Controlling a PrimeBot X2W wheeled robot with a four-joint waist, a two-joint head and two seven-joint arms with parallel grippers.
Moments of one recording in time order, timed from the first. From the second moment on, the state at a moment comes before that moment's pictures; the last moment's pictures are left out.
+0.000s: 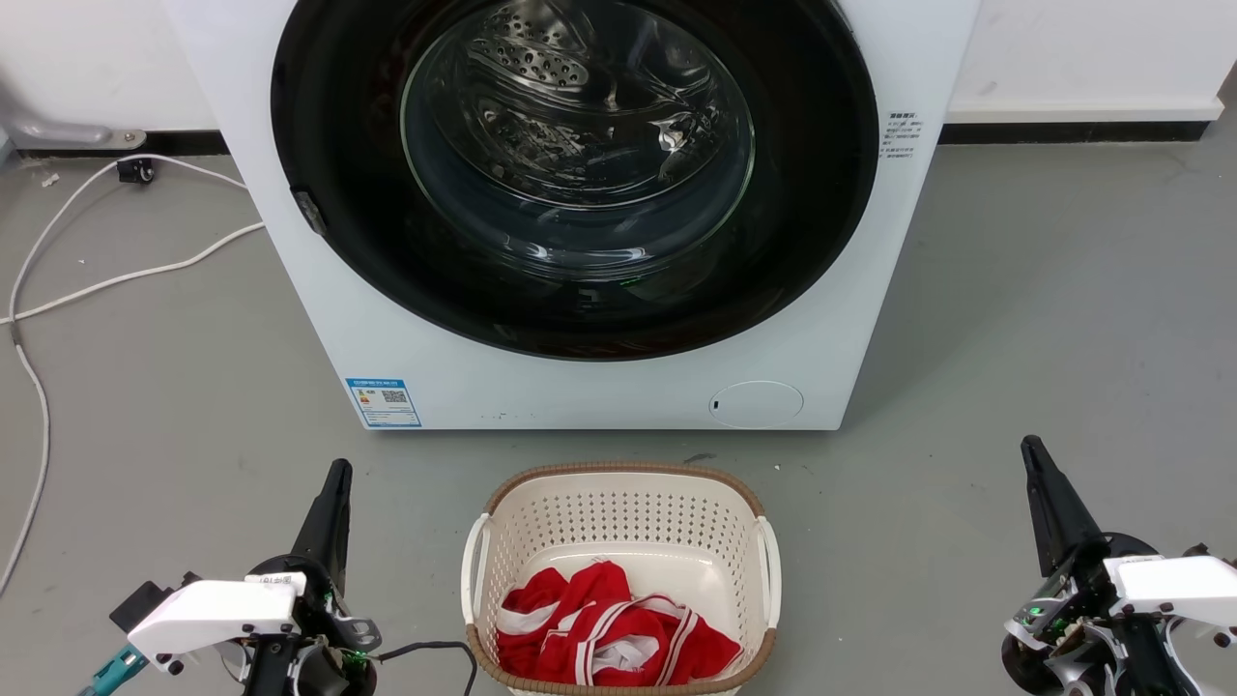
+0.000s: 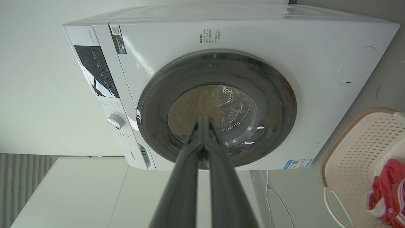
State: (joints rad) left arm -0.10 0.06 0.11 0.25 -1.61 -0.13 0.11; right arm -0.10 -0.07 -0.09 0.24 1.63 0.13 0.10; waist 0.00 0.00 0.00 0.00
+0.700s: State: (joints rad) left arm -0.08 0.05 0.06 0.22 -1.57 -0.13 0.05; right arm -0.07 -0.06 -0.08 0.23 1.58 0.13 0.04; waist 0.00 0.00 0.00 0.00
